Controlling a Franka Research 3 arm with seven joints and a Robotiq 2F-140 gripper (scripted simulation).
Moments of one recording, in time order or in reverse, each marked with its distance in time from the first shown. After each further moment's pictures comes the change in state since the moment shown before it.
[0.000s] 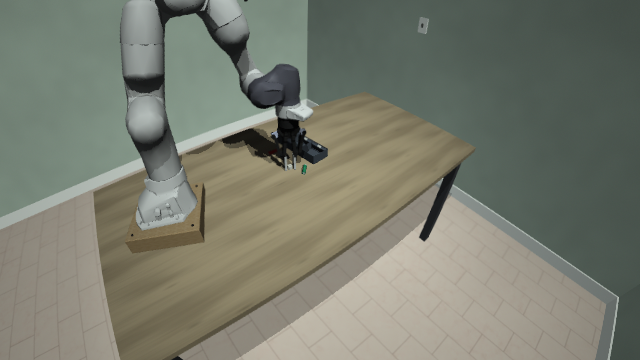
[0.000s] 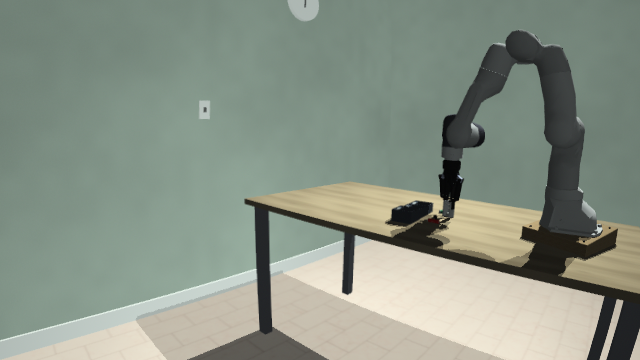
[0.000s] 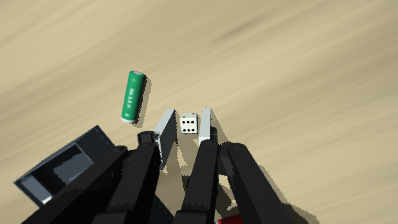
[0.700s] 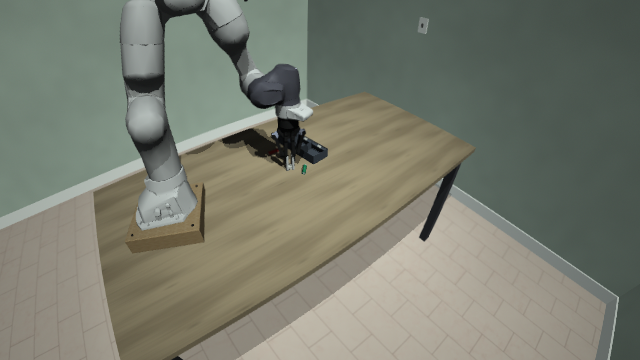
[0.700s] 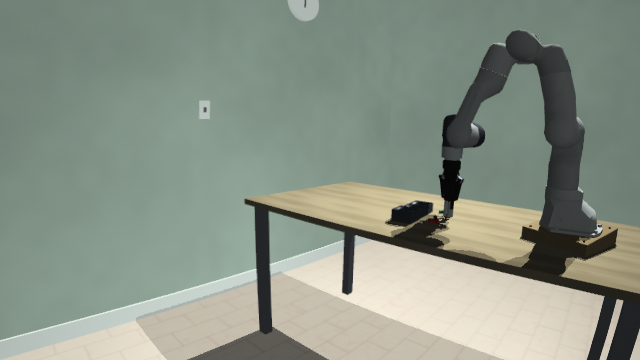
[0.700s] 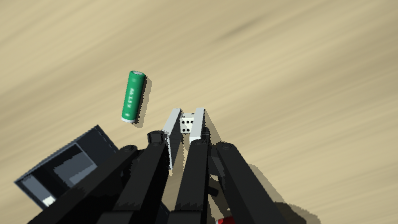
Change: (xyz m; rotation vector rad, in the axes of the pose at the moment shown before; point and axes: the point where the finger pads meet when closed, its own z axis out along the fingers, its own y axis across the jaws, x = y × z) arm 0.000 0.000 0.000 0.001 0.000 -0.001
